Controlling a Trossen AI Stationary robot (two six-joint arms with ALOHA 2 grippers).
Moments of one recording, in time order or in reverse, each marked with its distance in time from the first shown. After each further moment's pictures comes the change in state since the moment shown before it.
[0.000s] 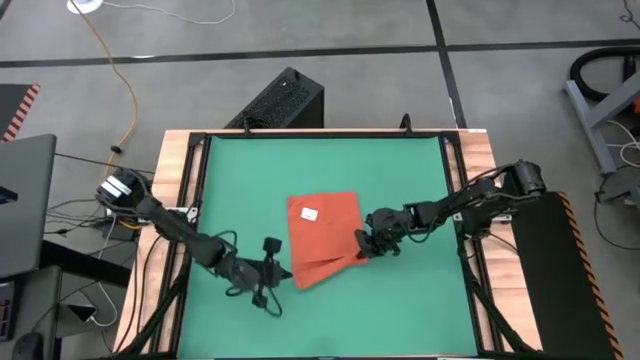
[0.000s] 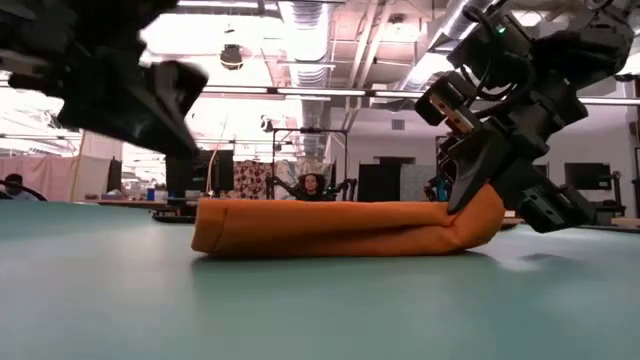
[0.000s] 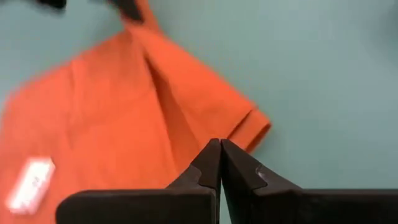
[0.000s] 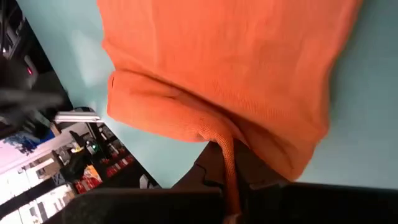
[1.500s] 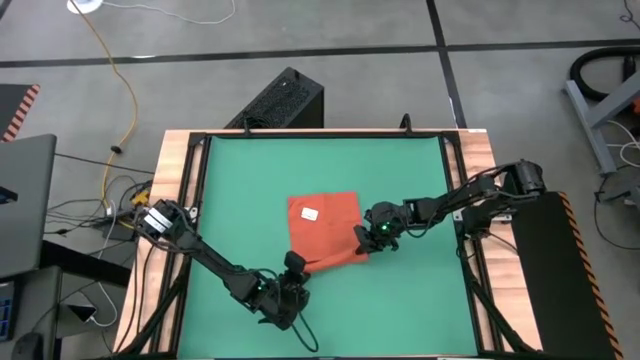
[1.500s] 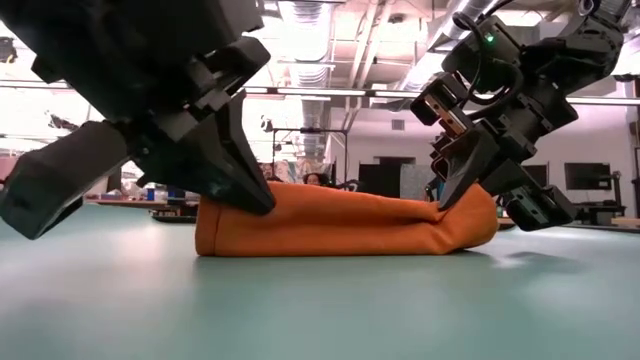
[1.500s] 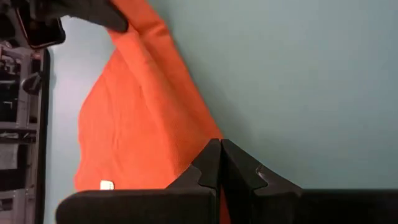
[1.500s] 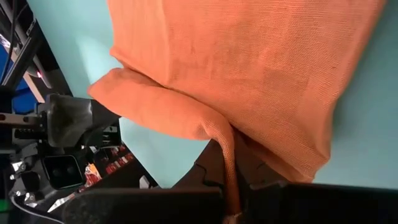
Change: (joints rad) left arm -0.041 0.440 0.456 -0.350 -0.339 0.161; right arm -0.058 -0.001 0.001 0.003 -0.040 -0.072
